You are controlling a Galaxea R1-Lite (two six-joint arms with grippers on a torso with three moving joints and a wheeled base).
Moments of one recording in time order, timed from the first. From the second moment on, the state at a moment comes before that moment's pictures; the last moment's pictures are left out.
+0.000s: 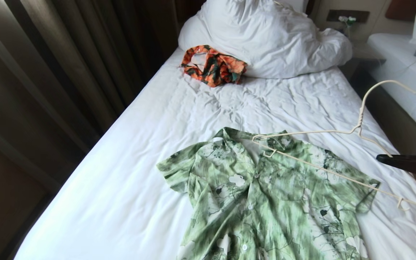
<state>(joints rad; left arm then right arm) -0.01 0.00 0.00 0.00 0.01 -0.04 -0.43 1.70 -0.81 -0.34 1.52 -0.38</state>
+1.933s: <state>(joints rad) -0.08 0.73 -0.44 0.02 -0.58 -0.02 -0.75 1.40 -0.72 -0.23 1.52 -0.25</state>
